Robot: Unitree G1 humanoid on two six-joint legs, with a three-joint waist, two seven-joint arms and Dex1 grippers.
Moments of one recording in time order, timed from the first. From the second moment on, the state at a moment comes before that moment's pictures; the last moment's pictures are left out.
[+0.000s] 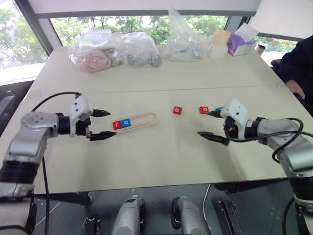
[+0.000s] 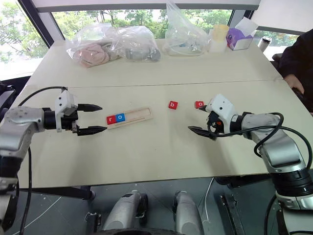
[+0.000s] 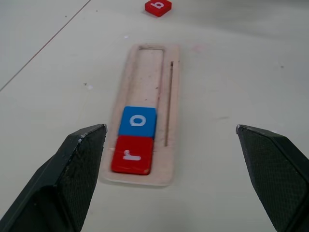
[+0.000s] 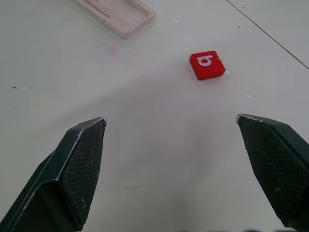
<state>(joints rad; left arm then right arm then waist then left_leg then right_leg) -0.60 0.84 -0.04 0.42 -0.30 0.09 -1.37 -0.33 -0.84 -0.01 -0.24 0.32 0.55 0.91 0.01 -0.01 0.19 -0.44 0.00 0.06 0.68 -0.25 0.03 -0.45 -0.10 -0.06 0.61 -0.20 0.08</state>
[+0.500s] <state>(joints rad) -0.92 0.69 -0.14 1.11 -0.07 -0.27 -1.53 -0.19 -0.84 -0.05 -0.40 0.33 0.61 0.84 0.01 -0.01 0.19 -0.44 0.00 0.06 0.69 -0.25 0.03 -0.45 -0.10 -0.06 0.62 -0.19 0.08</state>
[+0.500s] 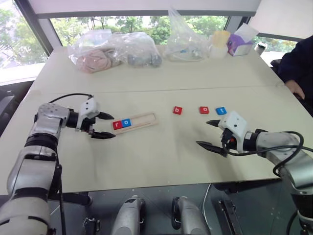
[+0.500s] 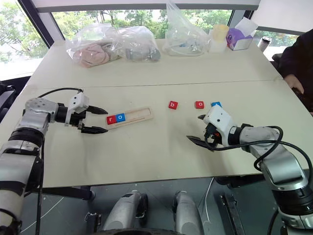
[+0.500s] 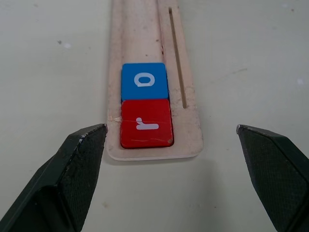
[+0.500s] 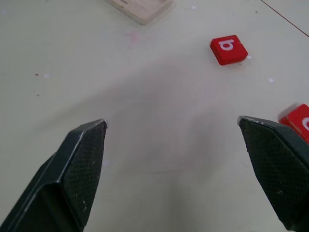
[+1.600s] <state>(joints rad) -0.95 0.61 -0.13 1.22 0.03 -0.31 -1.36 -0.17 -0.85 -0.06 -0.43 0.34 0.64 0.82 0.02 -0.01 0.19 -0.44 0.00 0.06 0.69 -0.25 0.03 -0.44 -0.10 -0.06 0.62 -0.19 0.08</state>
